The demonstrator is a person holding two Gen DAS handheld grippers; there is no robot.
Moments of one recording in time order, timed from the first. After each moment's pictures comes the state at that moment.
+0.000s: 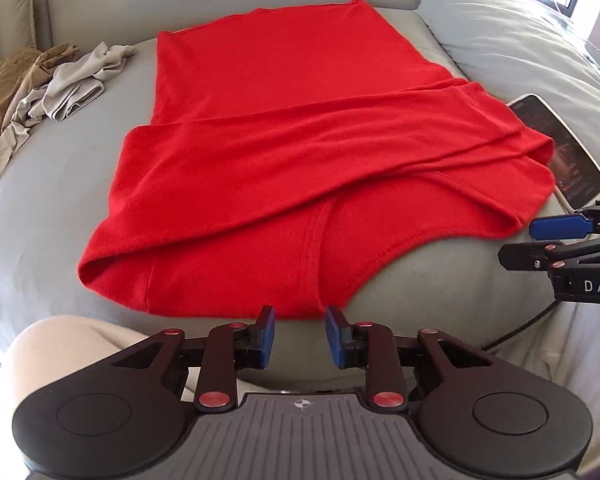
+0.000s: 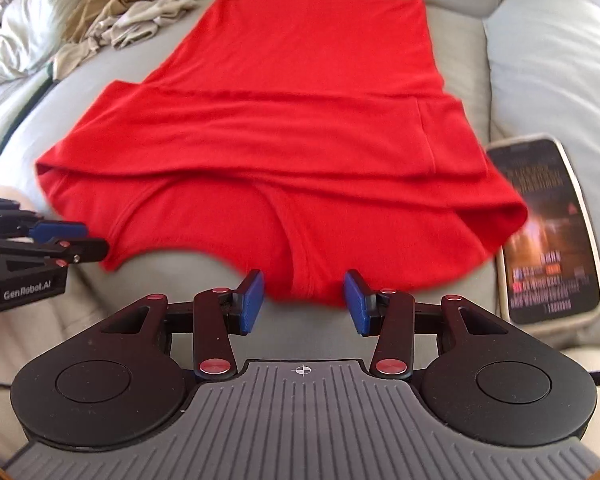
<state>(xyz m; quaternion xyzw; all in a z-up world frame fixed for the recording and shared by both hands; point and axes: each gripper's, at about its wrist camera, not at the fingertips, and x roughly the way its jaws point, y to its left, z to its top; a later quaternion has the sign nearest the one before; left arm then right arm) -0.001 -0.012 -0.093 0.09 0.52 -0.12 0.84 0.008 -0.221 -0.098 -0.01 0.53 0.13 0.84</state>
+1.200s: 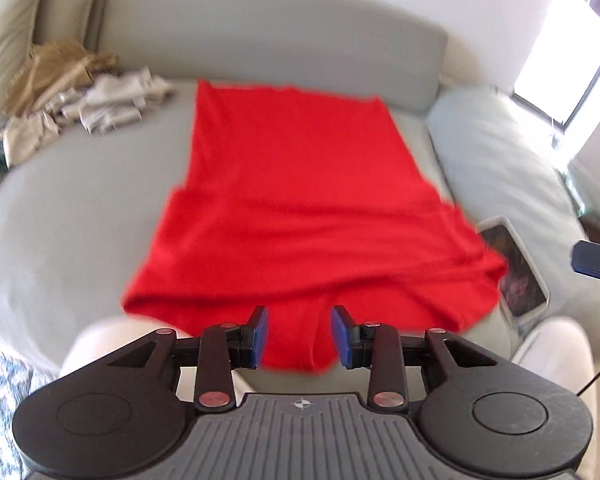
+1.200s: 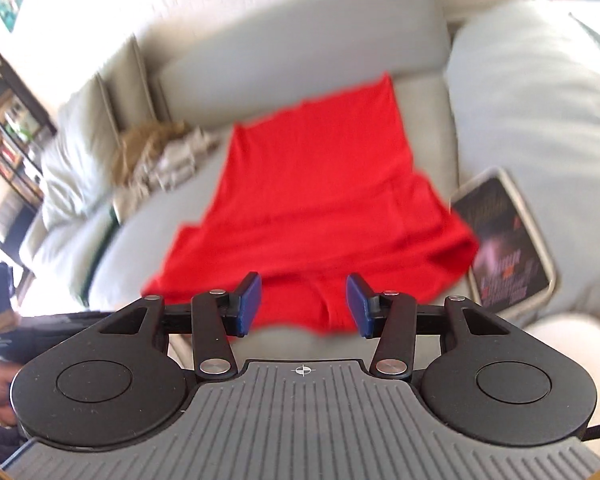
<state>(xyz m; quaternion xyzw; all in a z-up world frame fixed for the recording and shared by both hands) 0.000 0.042 -0.009 -0.05 0.44 -0.10 0.89 -0.034 -0.287 0.018 0.17 0.39 0.14 0.89</state>
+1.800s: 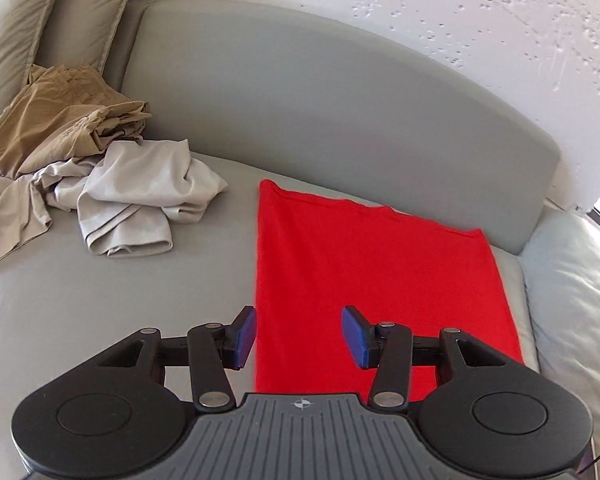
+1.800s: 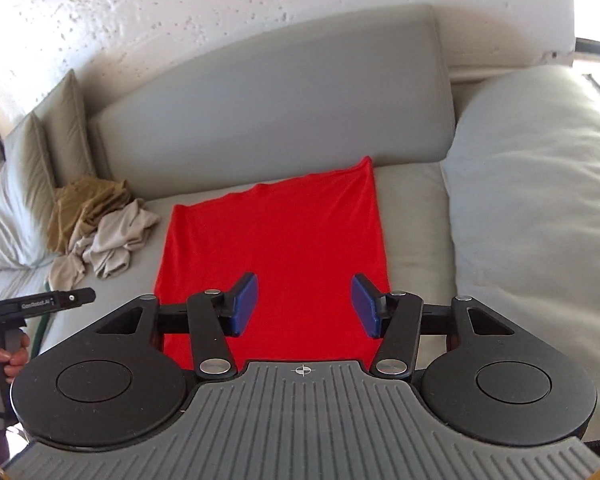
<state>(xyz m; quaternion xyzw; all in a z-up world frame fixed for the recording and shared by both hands) 0.255 0.108 -0.037 -0.11 0.40 -0.05 0.91 0.217 -0.303 0.009 0.15 0.41 0.08 0.90</state>
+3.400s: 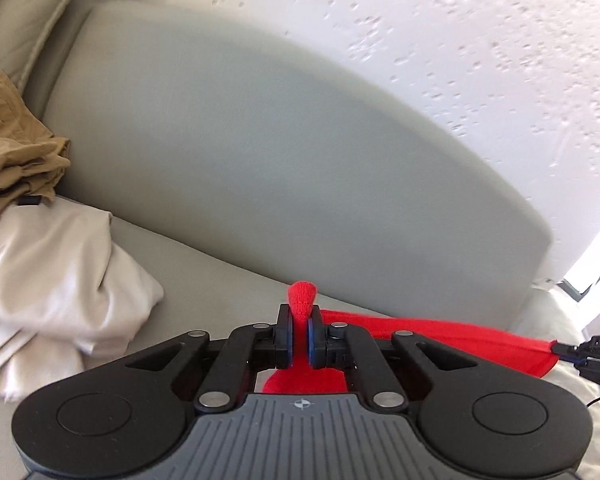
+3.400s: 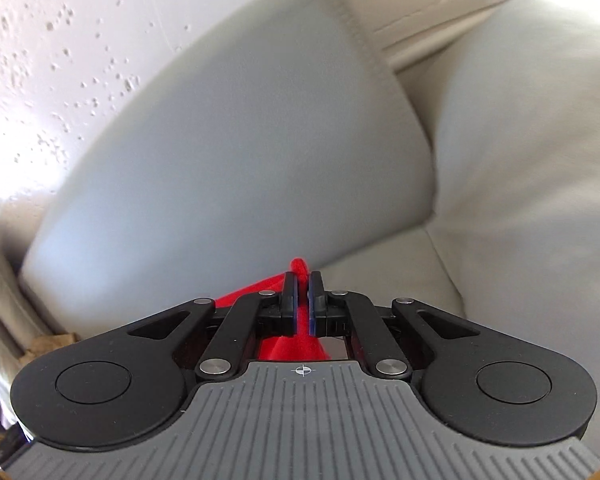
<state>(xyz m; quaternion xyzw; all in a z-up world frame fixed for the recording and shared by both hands) 0.358 0.139 -0.037 -0.19 0.33 -0.13 0.92 0.381 -0.363 -0.063 0.31 0.39 -0.01 0.87</state>
